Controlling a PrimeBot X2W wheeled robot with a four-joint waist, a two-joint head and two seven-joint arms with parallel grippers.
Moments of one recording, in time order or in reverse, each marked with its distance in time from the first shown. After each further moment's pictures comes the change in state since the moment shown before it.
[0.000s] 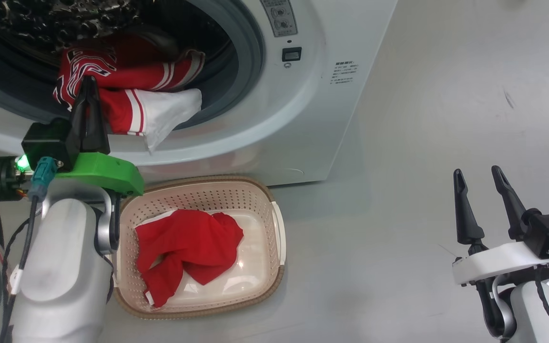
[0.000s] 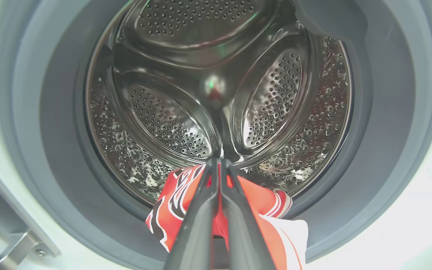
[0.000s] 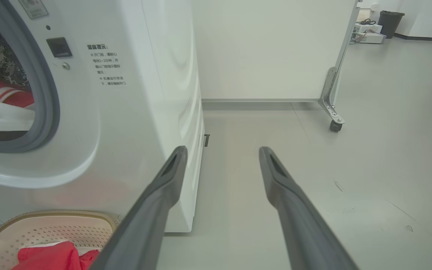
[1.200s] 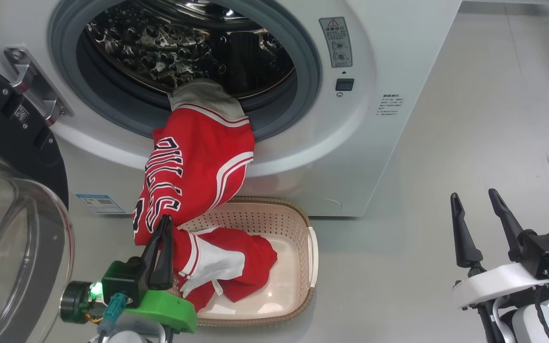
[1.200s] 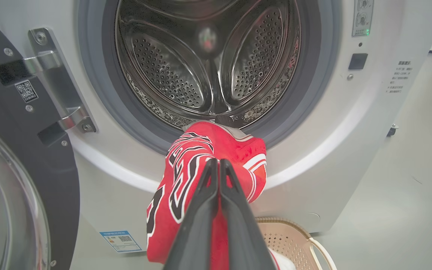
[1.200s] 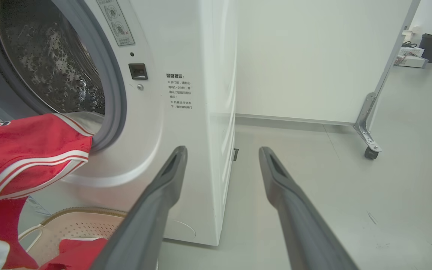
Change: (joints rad) left arm 0.474 -0.026 -0.134 -0.268 0.000 0.008 0.003; right arm 0.102 -0.017 0.017 -0.078 -0.010 -0.024 0.043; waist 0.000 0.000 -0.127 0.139
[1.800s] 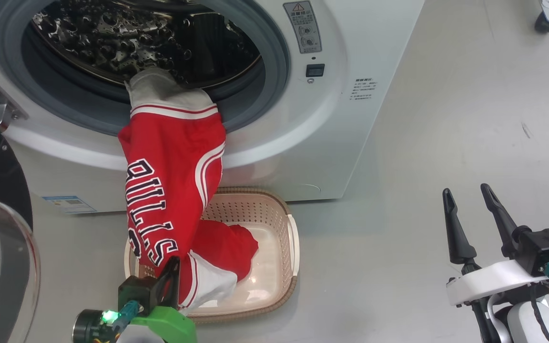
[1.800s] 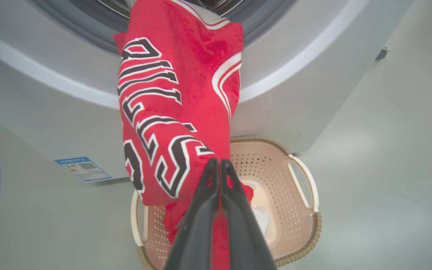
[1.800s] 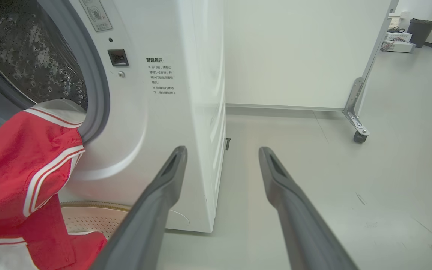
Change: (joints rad) left arm 0.009 -0.001 -0.041 0.211 -0.059 -0.030 0.054; right arm -0.003 0.016 0.019 -0.038 0.000 0.004 0.024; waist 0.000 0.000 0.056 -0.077
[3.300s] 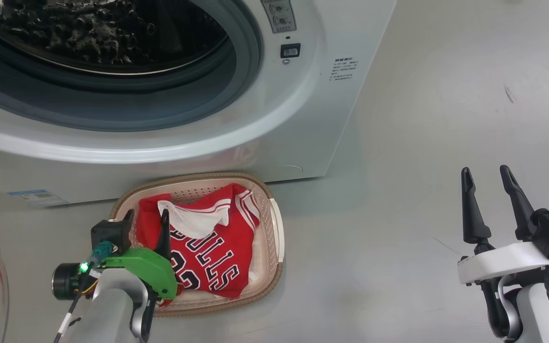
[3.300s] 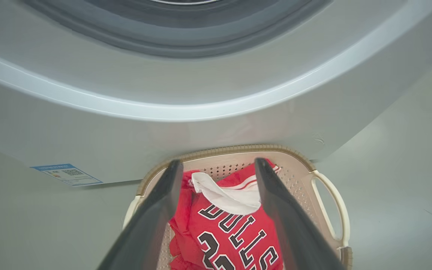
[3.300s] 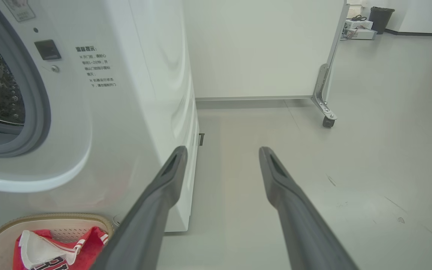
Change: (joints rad) left arm -0.314 -0.014 0.041 0.393 -0.077 -0.049 -0.048; right arm -0.074 0.003 -0.051 0.056 0.025 -0.001 -0.037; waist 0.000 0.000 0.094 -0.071
